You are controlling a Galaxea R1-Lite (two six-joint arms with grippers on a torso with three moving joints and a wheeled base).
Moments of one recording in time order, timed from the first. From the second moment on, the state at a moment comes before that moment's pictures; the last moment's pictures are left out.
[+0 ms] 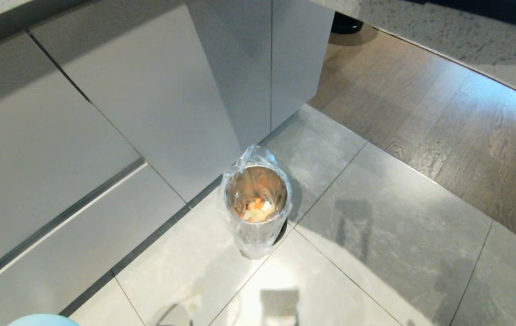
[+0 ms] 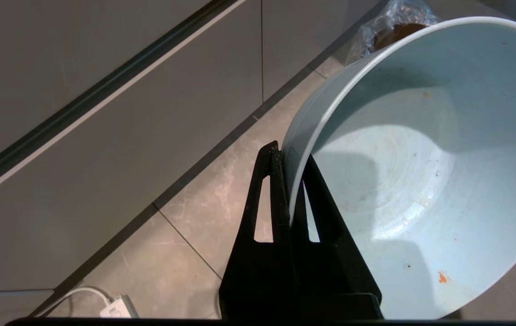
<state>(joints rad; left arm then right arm) 0.00 0.00 0.00 -0.01 0.00 -0.01 0.00 0.00 0.00 -0.01 -0.06 0.11</state>
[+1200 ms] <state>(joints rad) 0.00 0.00 0.00 -0.01 0.00 -0.01 0.00 0.00 0.00 -0.01 -0.06 0.11</state>
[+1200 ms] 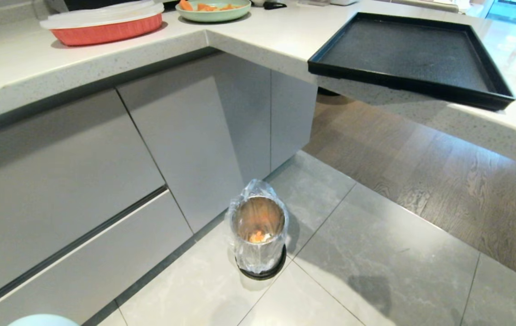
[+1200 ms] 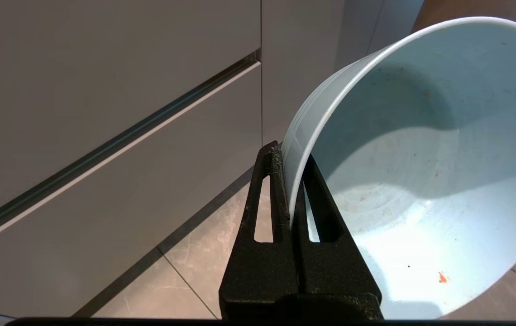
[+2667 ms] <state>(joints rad) 0.00 0.00 0.00 -0.01 0.00 -0.02 0.00 0.00 0.00 -0.01 -0.06 0.11</state>
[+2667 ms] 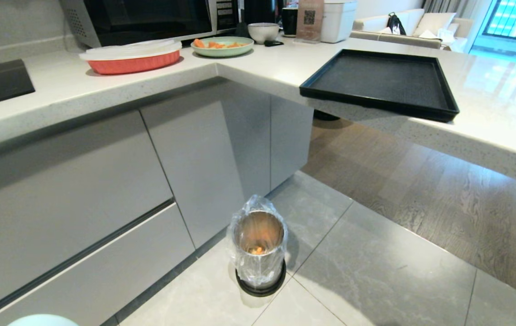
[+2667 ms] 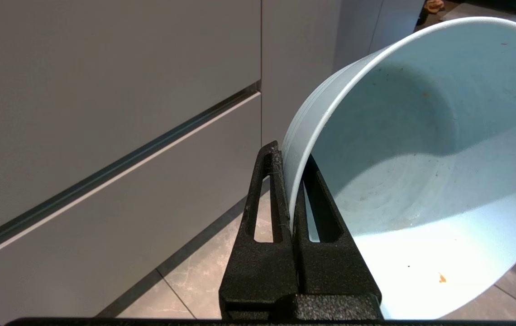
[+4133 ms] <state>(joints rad) 0.00 0.00 0.00 -0.01 0.00 -0.02 0.00 0.00 0.00 -0.01 -0.06 0.11</state>
